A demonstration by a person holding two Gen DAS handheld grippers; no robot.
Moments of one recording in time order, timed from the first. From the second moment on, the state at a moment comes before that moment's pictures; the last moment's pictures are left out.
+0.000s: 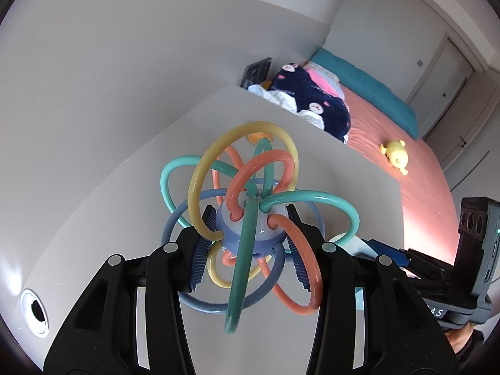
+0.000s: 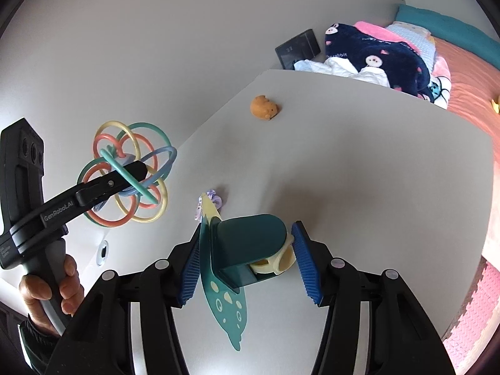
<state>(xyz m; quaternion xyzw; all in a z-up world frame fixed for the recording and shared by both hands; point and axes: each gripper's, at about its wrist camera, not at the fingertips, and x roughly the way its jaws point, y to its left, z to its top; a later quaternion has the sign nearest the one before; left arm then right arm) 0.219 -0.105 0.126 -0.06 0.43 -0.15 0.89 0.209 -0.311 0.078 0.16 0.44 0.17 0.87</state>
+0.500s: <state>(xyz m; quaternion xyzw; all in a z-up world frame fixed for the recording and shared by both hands) 0.180 -0.216 0.162 -0.01 0.41 -0.22 0.89 0.143 -0.410 0.116 0.20 0.38 0.12 0.89</state>
